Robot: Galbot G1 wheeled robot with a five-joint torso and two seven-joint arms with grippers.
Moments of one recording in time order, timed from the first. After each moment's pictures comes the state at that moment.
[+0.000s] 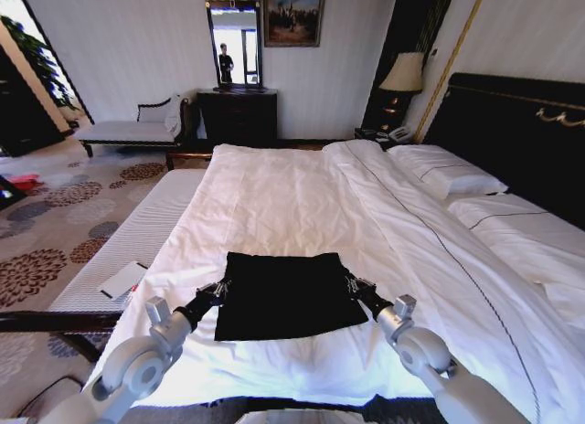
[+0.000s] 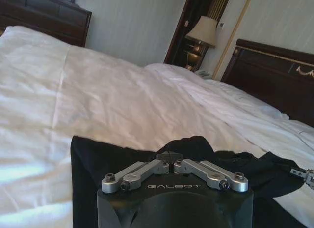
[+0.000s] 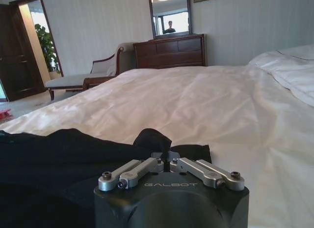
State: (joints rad) left arm 1.59 -0.80 -0.48 -2.22 -0.97 0.21 -0.03; right arm -1.45 0.88 0.40 1.97 0.69 -0.10 0.00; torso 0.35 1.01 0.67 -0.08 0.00
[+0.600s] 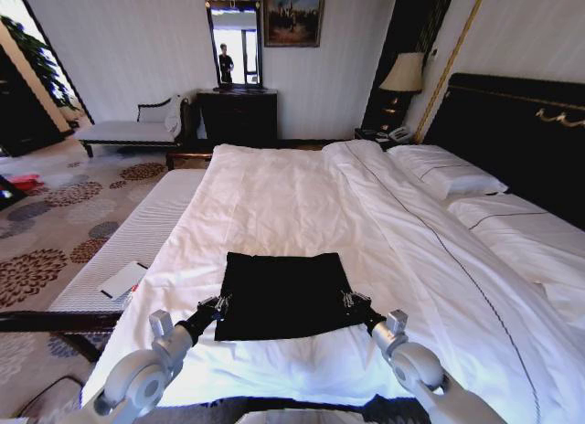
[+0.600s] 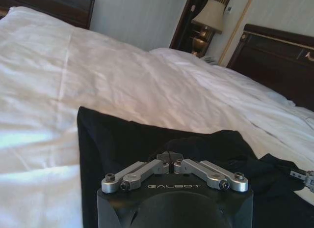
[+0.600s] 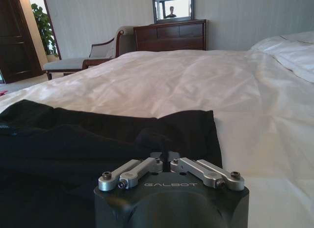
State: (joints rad) left arm 1.65 -0.82 -0.47 -2.20 -0.92 0.20 -0.02; right arm -1.51 0.93 0.36 1.94 0.58 -0.06 0.00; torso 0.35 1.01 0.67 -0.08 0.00
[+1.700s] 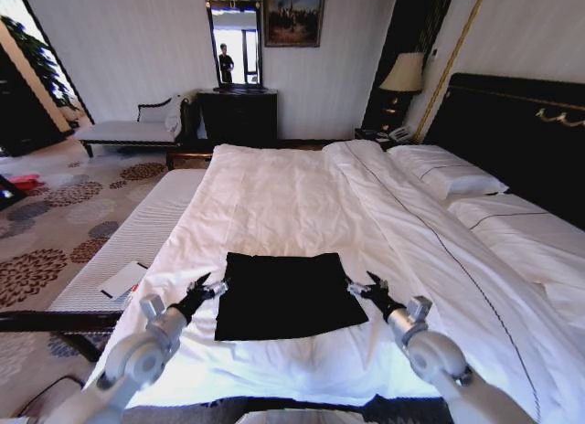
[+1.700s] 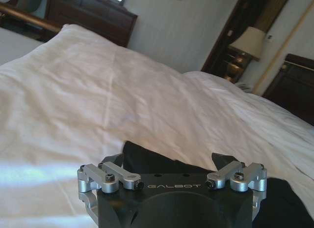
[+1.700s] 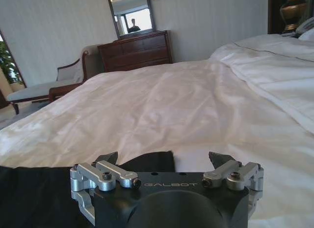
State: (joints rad) left arm 1.40 -0.83 -0.48 -2.04 -1.12 0.25 -0.12; right arm -1.47 0.87 0.51 2.03 0.86 -0.19 0.13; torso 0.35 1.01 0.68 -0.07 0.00
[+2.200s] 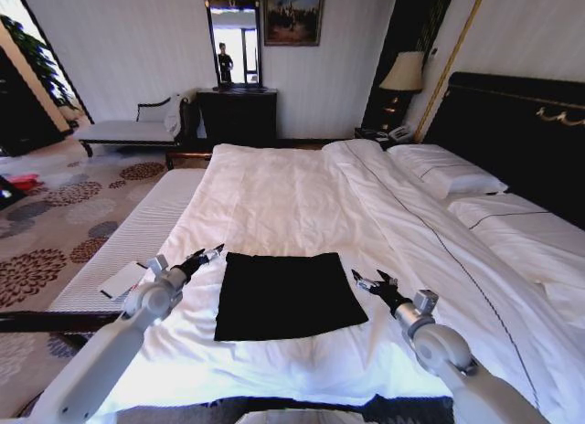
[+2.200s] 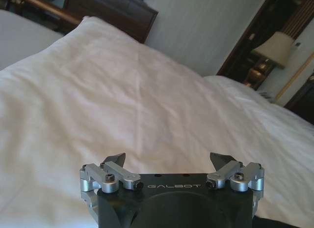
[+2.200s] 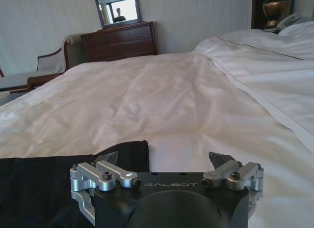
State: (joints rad) left arm 1.01 -0.82 -0.31 -1.68 -1.23 0.30 -0.07; right arm -1.48 0.86 0.53 1.99 0.85 -0.20 0.15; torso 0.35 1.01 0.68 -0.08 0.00
